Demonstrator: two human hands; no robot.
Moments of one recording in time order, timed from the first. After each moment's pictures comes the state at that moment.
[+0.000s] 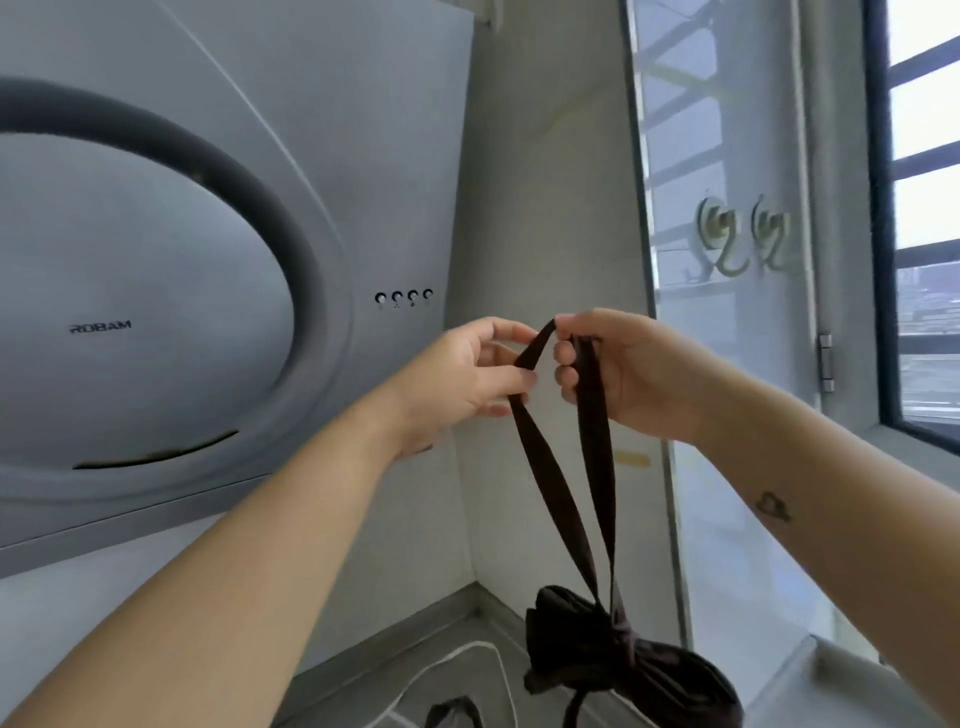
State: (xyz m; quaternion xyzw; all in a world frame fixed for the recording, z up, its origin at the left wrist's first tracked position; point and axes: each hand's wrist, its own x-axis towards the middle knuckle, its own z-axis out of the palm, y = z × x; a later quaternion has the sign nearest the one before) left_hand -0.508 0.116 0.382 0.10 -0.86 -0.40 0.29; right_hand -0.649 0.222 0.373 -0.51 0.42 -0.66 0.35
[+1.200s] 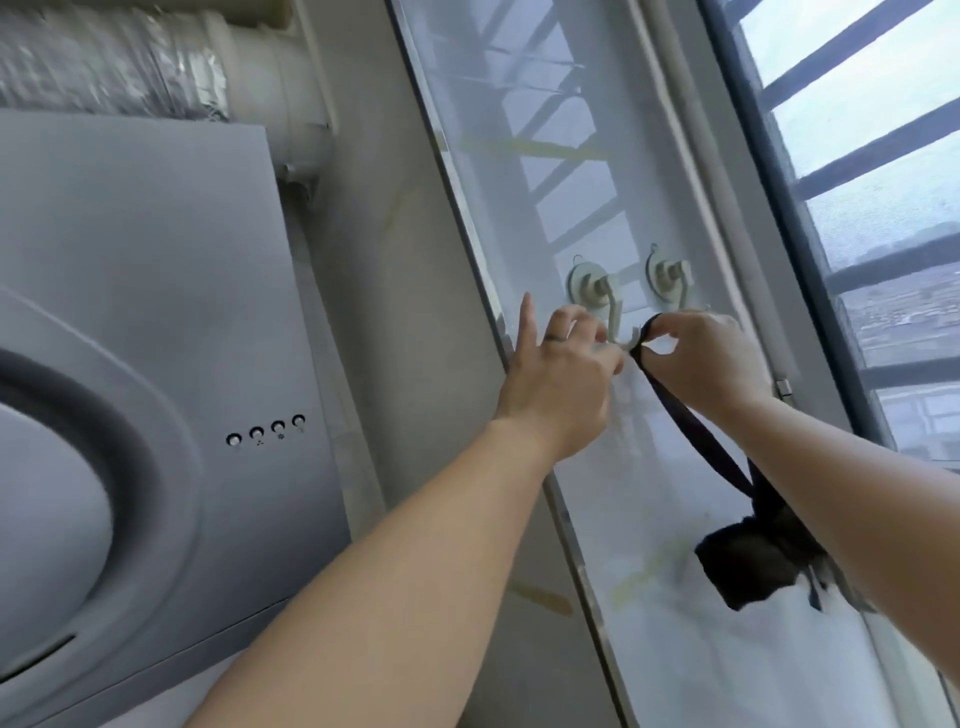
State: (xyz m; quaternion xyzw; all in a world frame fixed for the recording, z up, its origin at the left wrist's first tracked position) left_hand -0.787 0.145 0.421 0.07 -0.86 0.39 0.34; right_hand -0.938 0.217 0.387 -0.34 0.69 -0.54 -0.35
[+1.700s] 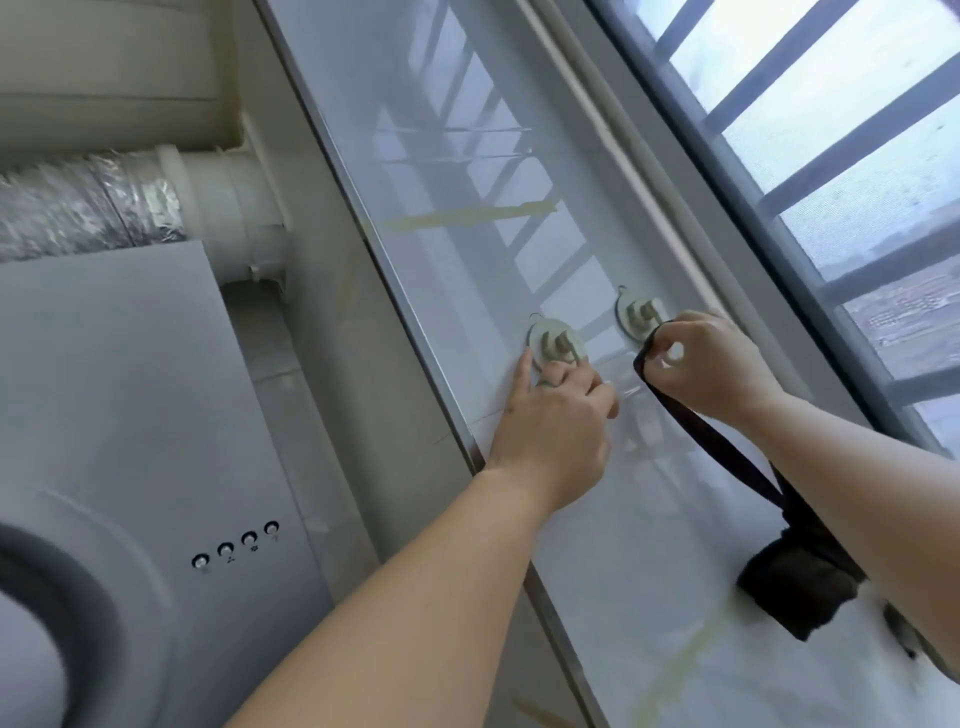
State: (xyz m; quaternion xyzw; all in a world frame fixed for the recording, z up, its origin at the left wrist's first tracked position) left_hand -0.835 0.139 0.436 0.05 -0.87 0.40 0.30; right_hand -1.010 0.211 0.404 -0.36 0.65 -0.56 -0.37
